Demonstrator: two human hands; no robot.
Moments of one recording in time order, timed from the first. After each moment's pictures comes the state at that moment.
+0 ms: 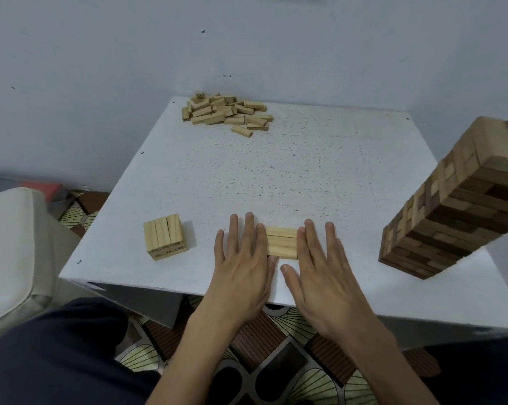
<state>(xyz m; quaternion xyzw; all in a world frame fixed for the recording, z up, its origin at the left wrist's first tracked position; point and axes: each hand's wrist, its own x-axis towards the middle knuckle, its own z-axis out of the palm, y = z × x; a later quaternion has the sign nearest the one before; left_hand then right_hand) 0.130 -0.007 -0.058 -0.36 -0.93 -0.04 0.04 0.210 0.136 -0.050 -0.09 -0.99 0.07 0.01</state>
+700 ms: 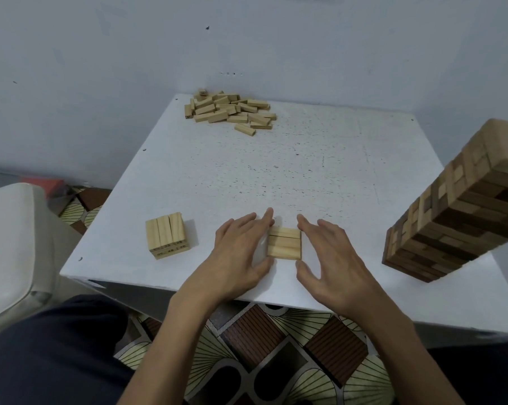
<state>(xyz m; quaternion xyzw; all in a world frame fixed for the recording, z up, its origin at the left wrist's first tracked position) 0.097 -0.019 -0.031 -0.40 -0.87 -0.25 -0.09 0.197 0.167 -0.038 -0.03 -0.96 0.26 0.05</state>
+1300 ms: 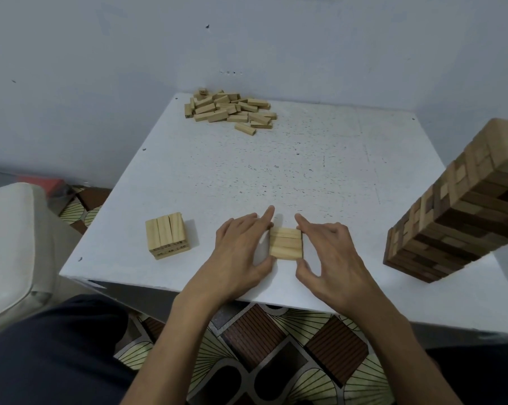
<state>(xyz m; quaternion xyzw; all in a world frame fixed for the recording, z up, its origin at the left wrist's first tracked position) 0.096 -0.015 -0.039 -0.39 -0.88 -0.27 -0.07 0.193 0.165 -0.043 -0.03 -0.96 0.25 0.10</state>
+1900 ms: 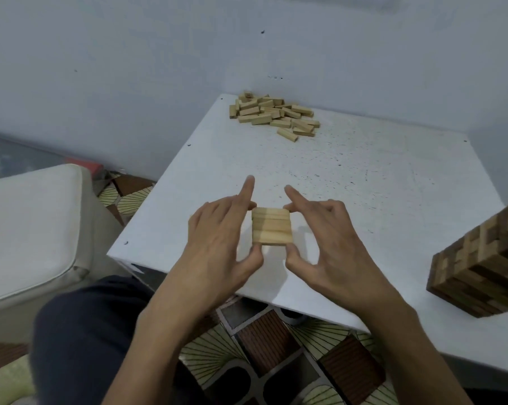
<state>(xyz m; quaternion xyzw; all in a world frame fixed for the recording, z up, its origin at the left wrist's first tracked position) 0.104 -0.085 0.018 -0.32 -0.90 -0.30 0.07 0.151 0.113 0.009 0.10 -0.94 0.28 0.14</state>
